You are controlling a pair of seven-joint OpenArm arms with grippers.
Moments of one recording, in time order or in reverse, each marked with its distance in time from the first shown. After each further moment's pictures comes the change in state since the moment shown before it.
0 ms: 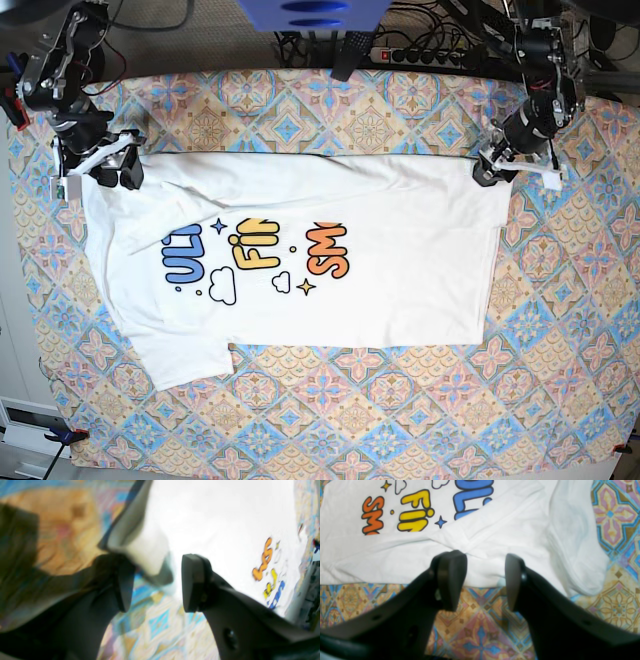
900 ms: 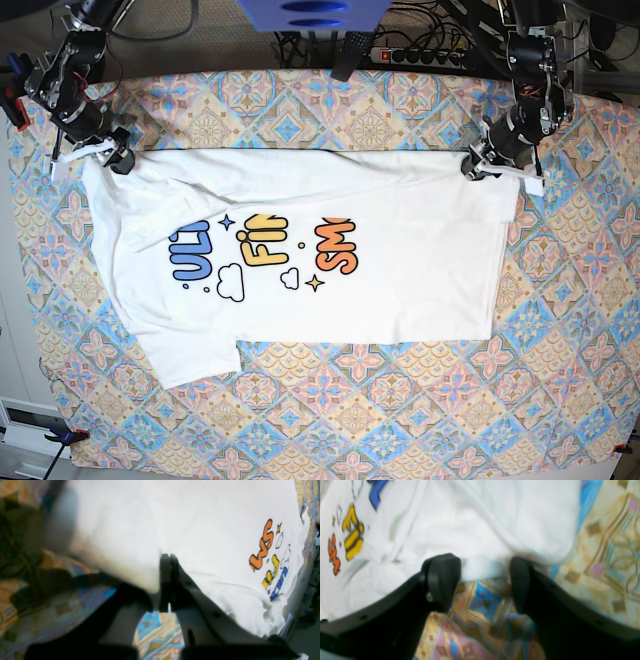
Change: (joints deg) left arm -0.4 -0.4 3.5 -0.6 0.0 0.0 0.8; right arm 11.9 0.2 7.8 -32.2 1.4 0.4 1.3
